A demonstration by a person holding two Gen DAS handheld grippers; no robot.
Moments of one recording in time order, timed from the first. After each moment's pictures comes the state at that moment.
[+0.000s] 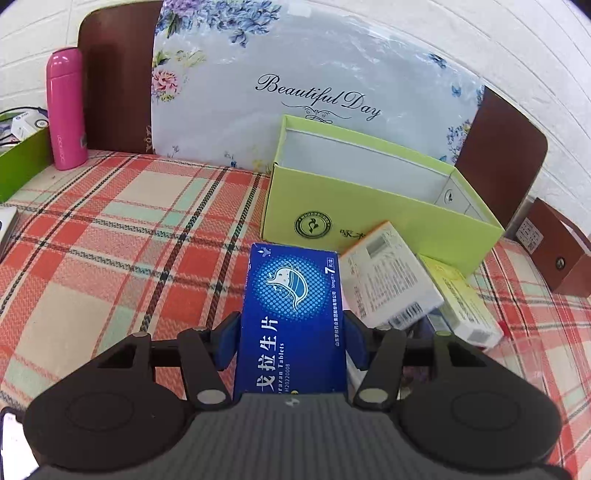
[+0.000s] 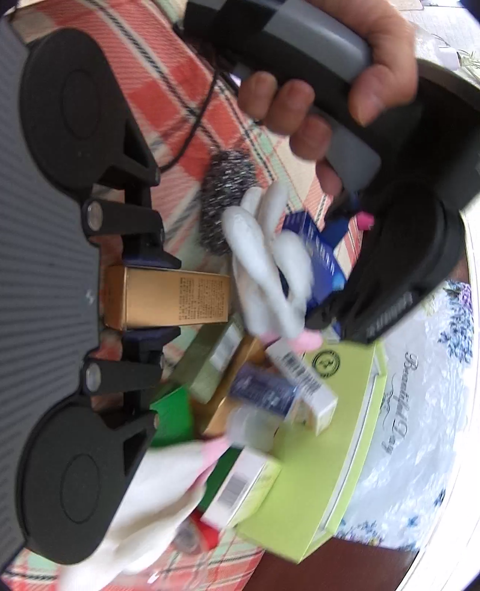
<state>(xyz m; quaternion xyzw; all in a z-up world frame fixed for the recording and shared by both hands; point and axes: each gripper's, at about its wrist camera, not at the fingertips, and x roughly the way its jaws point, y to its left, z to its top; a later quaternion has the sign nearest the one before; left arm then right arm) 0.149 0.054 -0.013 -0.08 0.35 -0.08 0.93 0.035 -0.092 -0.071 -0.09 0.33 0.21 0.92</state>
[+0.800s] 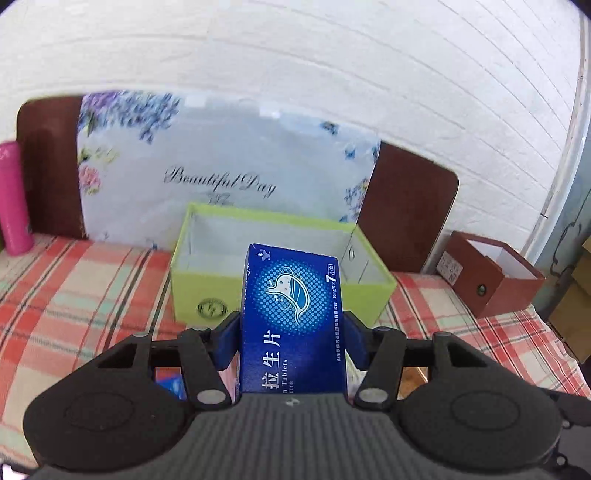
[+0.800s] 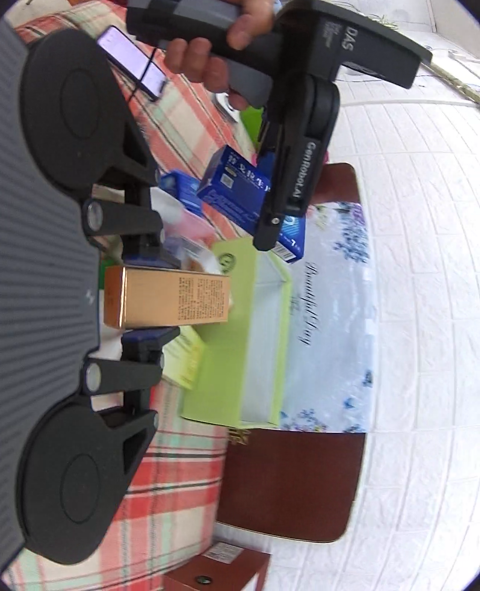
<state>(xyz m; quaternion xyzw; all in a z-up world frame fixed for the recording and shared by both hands) 0.141 0.007 0.069 -0.06 0.27 -0.18 0.95 0.049 -0.188 0.032 -0.01 0.22 0.16 0.96</state>
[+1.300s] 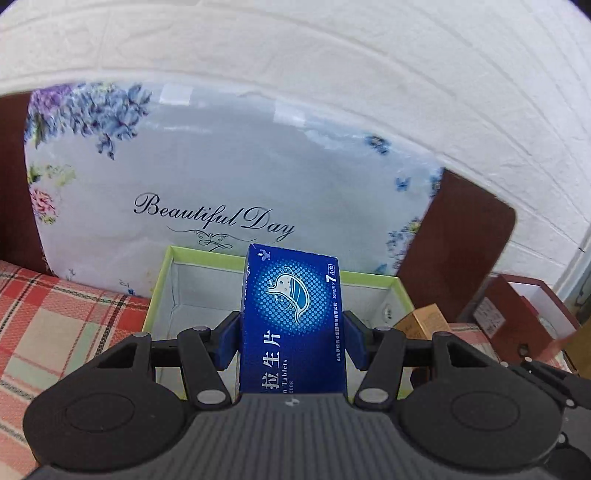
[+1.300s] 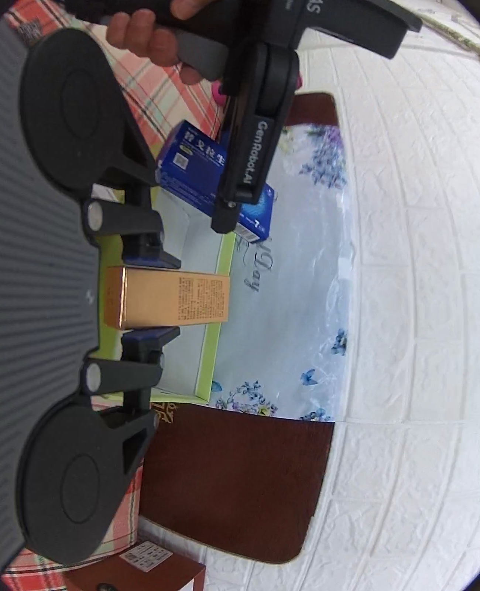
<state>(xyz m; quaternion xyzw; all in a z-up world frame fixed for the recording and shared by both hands) 0.287 -0.013 0.062 -0.09 0.29 -0.15 0.94 0.220 -0.199 0.034 -0.03 0.23 0.11 0.97</state>
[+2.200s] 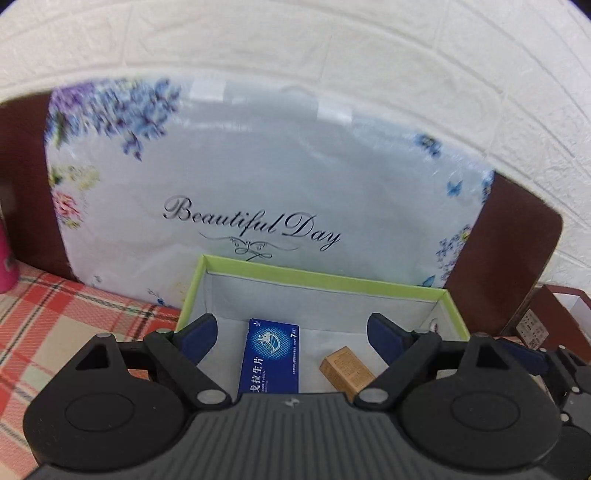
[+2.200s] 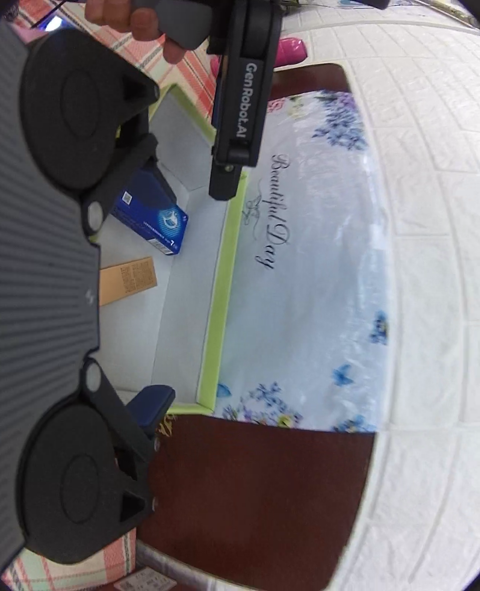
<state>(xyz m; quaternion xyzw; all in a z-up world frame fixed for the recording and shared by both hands) 0.287 -0.014 0.062 -0.07 0.28 -0.09 0.95 0.247 -0.212 0.027 -0.02 0.24 0.11 0.96</state>
